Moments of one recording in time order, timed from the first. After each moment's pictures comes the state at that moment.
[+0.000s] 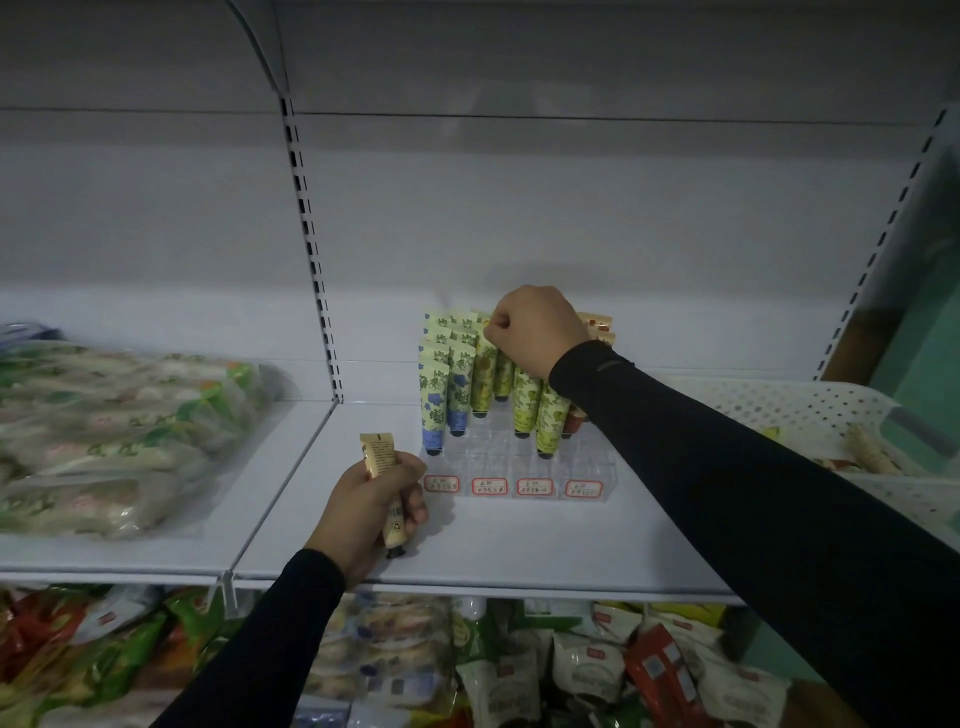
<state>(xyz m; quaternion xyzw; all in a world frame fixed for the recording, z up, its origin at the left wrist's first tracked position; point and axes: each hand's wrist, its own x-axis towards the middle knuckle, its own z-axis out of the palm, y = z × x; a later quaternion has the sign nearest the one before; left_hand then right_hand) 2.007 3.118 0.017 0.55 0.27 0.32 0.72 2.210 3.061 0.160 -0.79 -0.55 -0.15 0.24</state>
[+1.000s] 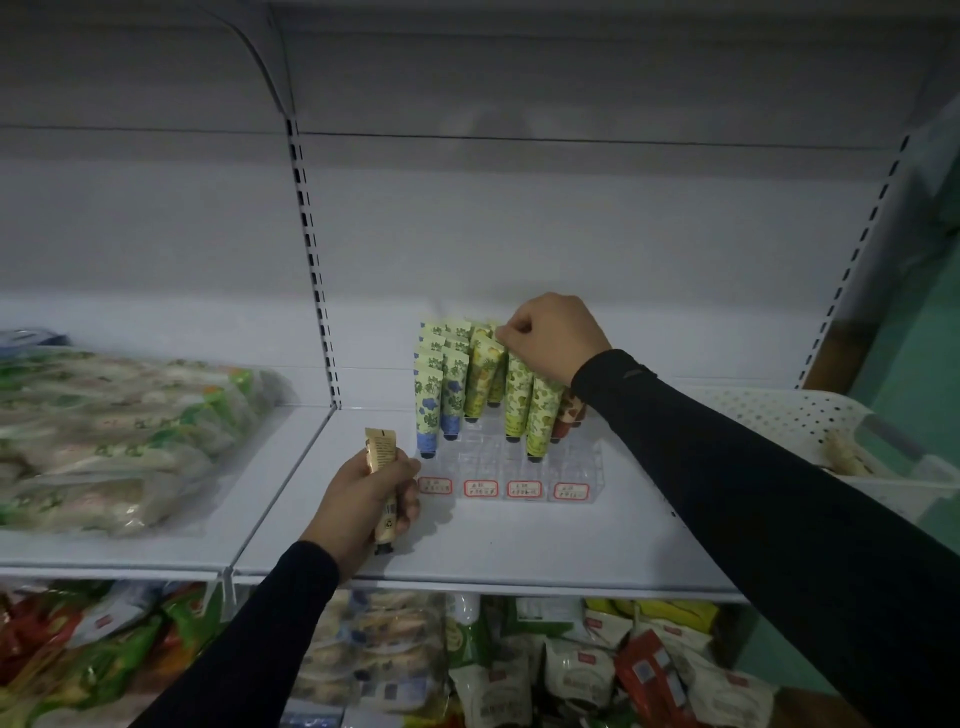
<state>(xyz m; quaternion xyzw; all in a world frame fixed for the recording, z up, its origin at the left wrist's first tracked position) 2.001 3.107 0.034 0.58 0.26 0.32 0.70 2.221 3.032 0.165 -0.79 -0.53 -0.12 0.27</state>
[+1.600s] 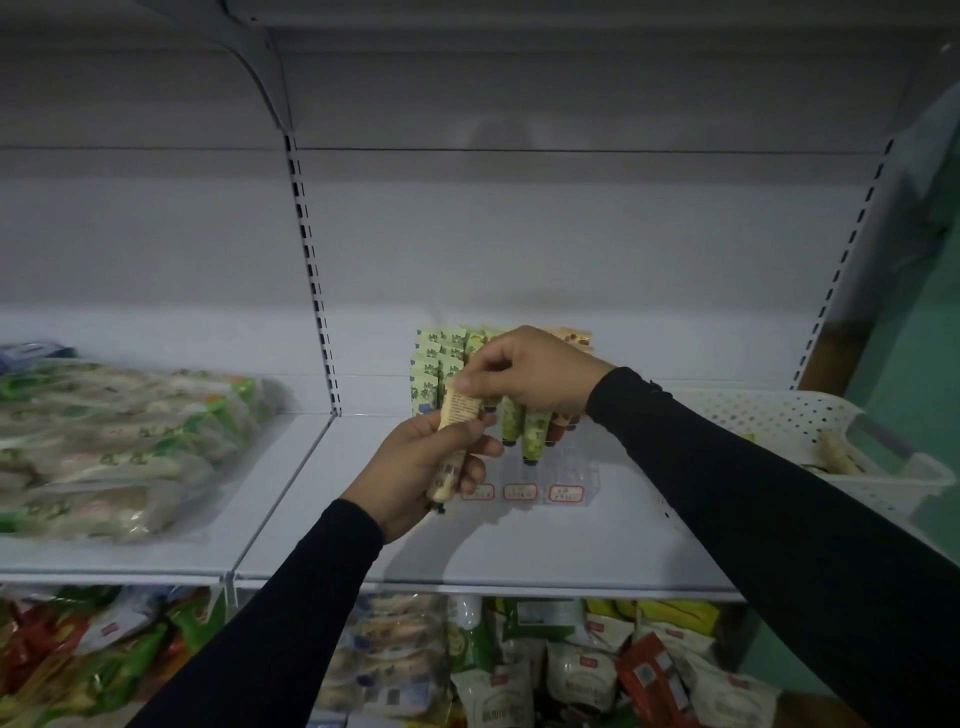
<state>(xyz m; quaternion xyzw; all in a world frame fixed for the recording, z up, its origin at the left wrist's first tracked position) 2.028 3.063 0.097 0.60 0.13 0.24 0.75 2.184 2.995 0.173 -0.68 -0.63 0.16 0.34</state>
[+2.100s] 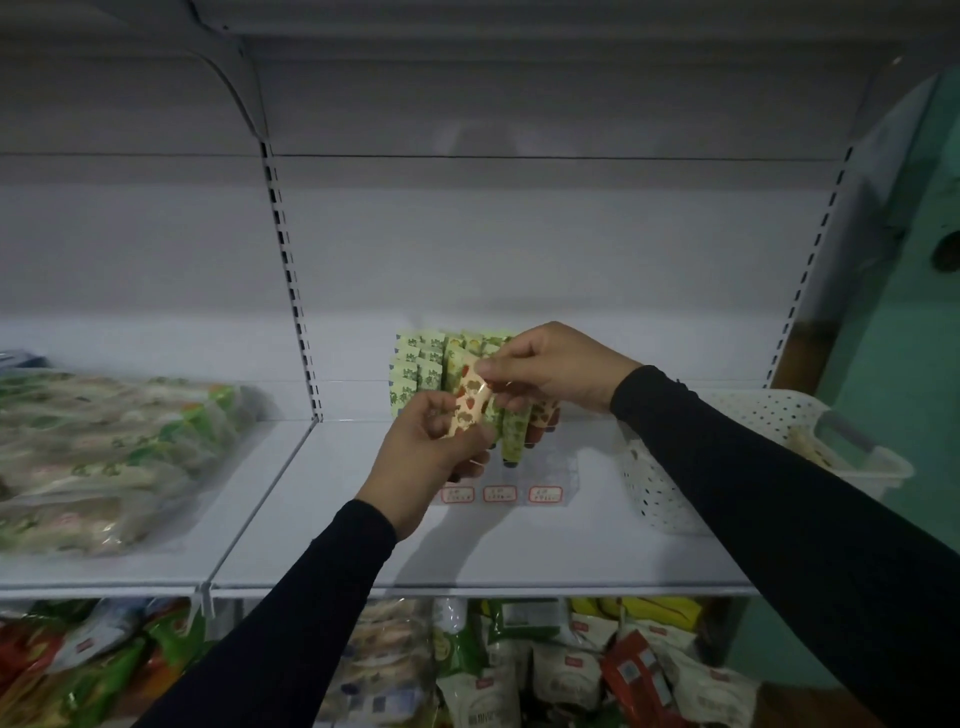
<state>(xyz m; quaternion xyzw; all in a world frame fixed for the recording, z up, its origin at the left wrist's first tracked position) 2.051 3.053 0.094 0.65 0.19 0.35 0.65 2.208 2.967 0.177 -0.67 -0.53 0.27 0.44</state>
